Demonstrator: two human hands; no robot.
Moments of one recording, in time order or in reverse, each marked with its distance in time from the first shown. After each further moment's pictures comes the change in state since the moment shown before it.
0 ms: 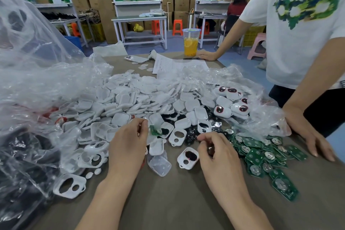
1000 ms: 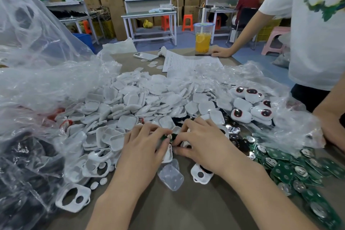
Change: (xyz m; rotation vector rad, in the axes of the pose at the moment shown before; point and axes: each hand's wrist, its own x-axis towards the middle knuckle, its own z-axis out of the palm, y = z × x) left_hand 0.005 -0.017 0.008 0.243 -0.116 0.332; right_hand 0.084 -0.017 0.038 -0.427 -0.507 -0.538
